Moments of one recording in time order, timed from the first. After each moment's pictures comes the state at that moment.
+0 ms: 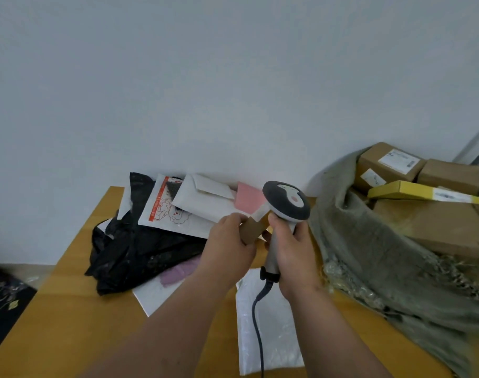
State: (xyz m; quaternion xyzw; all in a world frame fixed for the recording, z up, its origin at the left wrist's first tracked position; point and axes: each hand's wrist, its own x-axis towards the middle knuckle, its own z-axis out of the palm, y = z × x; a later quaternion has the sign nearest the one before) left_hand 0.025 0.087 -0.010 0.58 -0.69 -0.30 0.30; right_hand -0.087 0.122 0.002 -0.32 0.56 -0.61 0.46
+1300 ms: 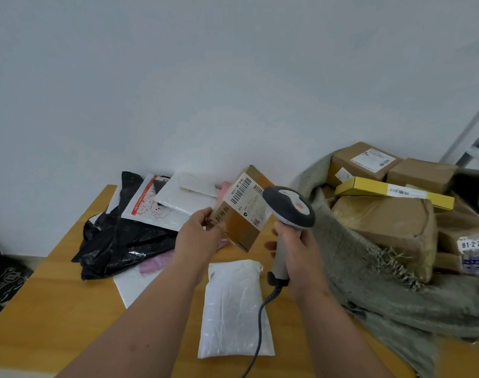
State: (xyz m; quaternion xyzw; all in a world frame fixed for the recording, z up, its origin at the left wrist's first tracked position) left_hand -0.032 0.118 0.007 0.63 -0.48 -0.44 0.42; right_hand -0.191 0.167 0.010 -0.34 0.56 -0.59 0.48
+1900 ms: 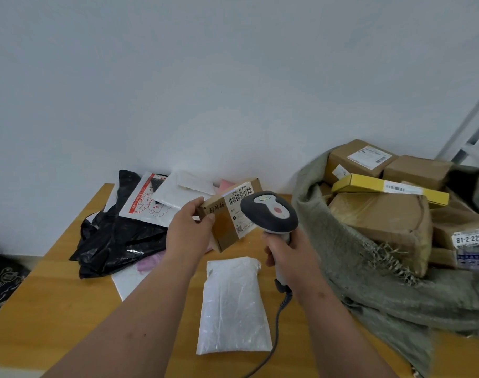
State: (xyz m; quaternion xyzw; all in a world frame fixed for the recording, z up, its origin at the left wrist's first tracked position) left_hand -0.024 0.110 0.007 0.67 -0.50 -0.35 0.42; right_hand -0.194 0.175 0.012 -0.45 0.59 -0.51 0.44
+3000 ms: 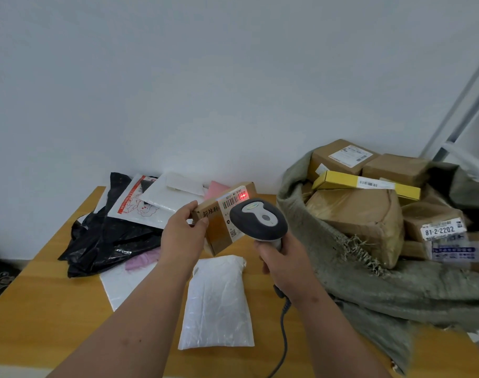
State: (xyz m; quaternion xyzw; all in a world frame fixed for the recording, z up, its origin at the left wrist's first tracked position) left_hand -0.060 0.133 0.008 0.68 -0.51 -0.31 0.42; right_hand -0.234 0.196 0.001 -0.52 0.55 -0.49 0.43
